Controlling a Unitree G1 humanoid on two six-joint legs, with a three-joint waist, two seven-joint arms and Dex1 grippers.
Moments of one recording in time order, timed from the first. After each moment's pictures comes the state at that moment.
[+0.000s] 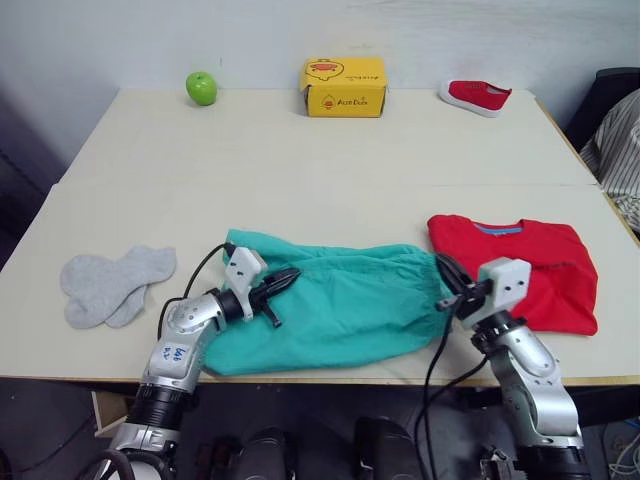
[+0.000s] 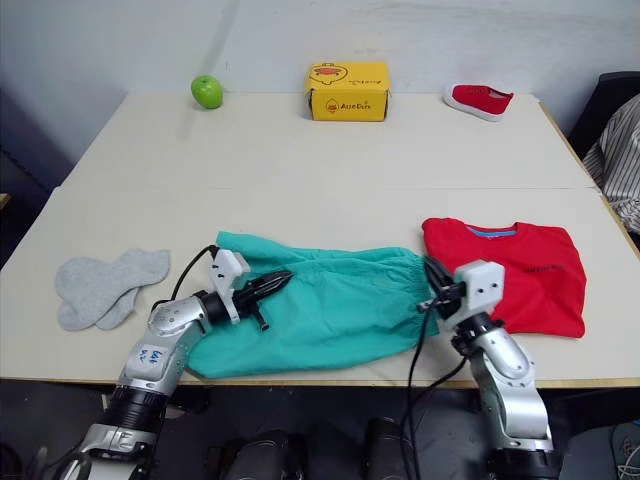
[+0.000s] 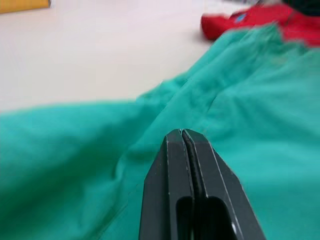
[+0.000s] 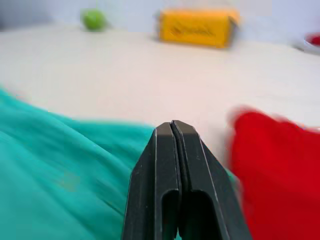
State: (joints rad) left arm -0.35 0.38 -0.03 0.12 -0.31 0.13 -0.75; right arm -0.06 -0.30 -0.03 -0.27 0.35 0.05 0.44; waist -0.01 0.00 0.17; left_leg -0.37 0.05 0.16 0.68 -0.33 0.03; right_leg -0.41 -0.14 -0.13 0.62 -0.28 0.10
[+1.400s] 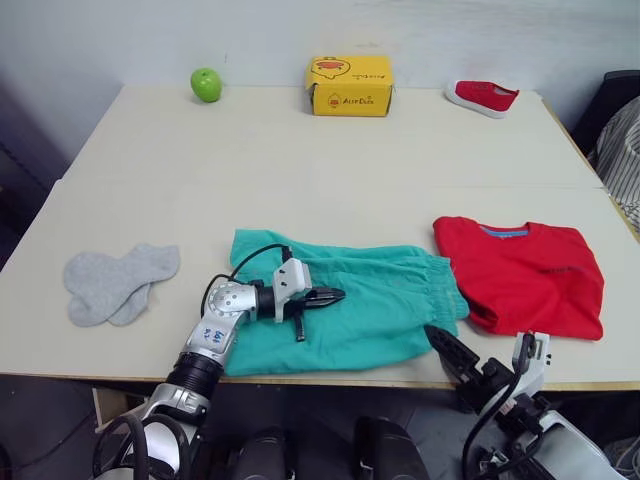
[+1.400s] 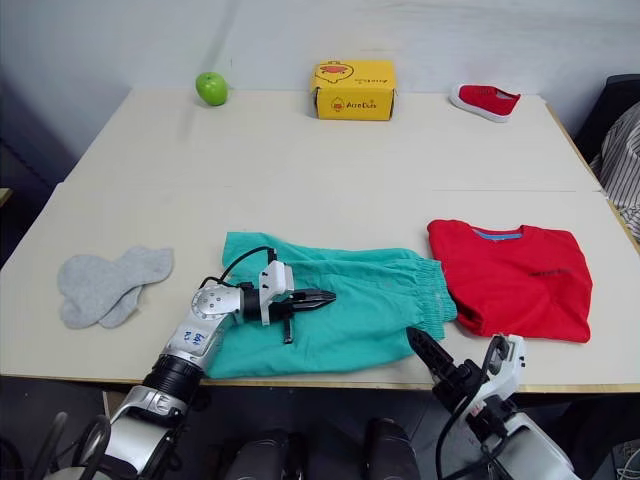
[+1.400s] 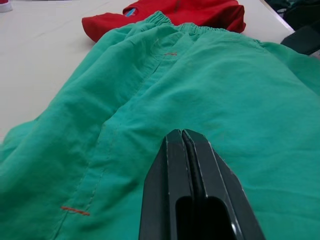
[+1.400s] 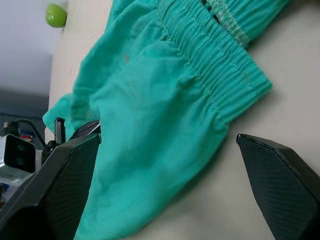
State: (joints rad) left arm -0.51 0.29 -0.20 0.44 -0.13 -0.18 -1.00; right arm 0.46 -0.42 -0.20 -0.64 1.65 0.58 -0.23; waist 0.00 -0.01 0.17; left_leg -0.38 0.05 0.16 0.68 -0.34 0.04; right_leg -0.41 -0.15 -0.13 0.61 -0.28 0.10
